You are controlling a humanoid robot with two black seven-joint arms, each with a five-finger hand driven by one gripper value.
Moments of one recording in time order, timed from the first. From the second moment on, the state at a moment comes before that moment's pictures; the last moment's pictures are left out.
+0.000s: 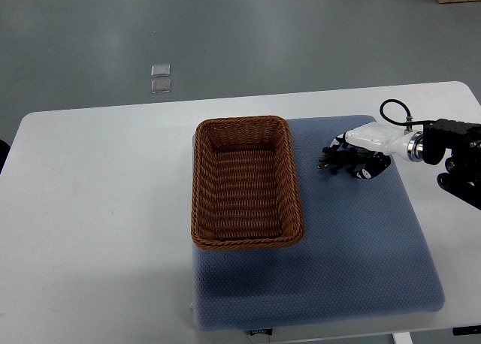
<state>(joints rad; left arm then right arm) 0.04 0.00 -0.11 -0.16 0.04 0.00 0.00 0.88 -0.50 0.21 0.80 -1.64 0.01 0.36</state>
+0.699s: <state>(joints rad) 0.04 0.00 -0.11 -0.16 0.04 0.00 0.00 0.89 -0.52 0.21 0.79 -1.64 -0.07 0.37</state>
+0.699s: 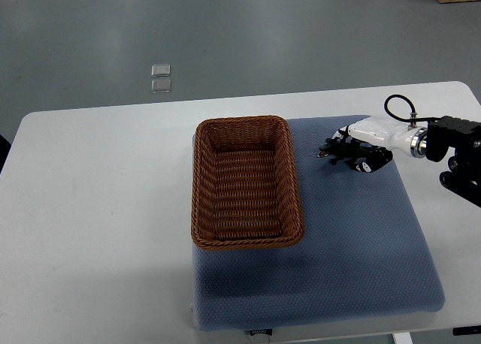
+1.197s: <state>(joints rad) 0.04 0.00 -0.11 -0.16 0.04 0.00 0.00 0.98 -0.54 0.23 0.80 -1.63 -0.11 0.42</state>
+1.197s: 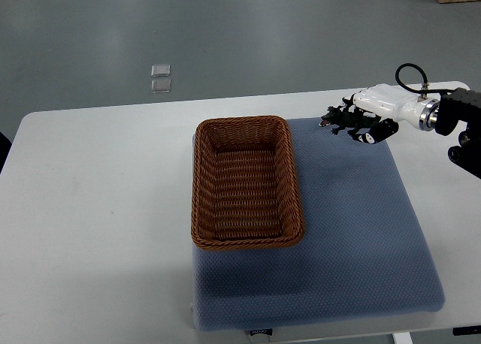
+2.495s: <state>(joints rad) 0.04 0.00 -0.11 -0.16 0.04 0.00 0.00 1.03 -0.32 0.11 0.96 -1.71 -0.15 0.51</state>
